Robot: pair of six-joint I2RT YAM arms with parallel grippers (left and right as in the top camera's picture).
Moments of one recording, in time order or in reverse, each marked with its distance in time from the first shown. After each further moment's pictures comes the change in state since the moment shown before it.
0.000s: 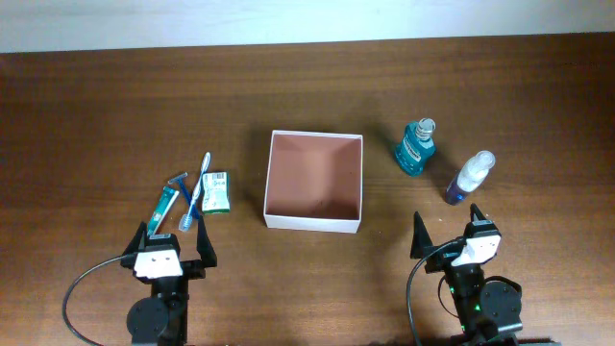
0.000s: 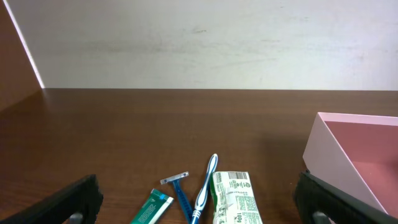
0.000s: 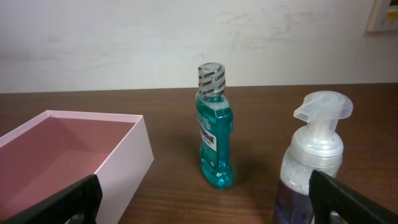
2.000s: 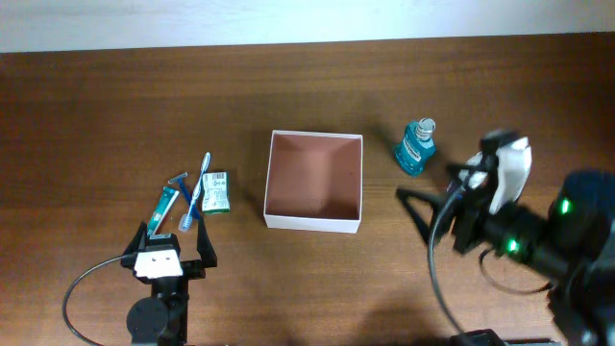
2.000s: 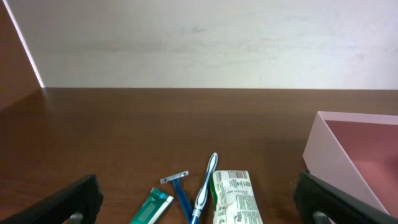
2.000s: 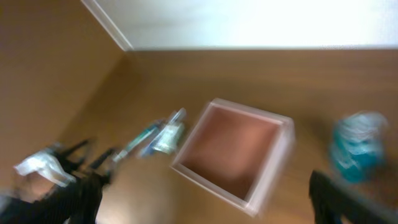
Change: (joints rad) left arm 0.000 0.000 0.000 -0.004 0.000 0.000; right arm 0.000 0.905 1.408 -0.946 -0.475 0.085
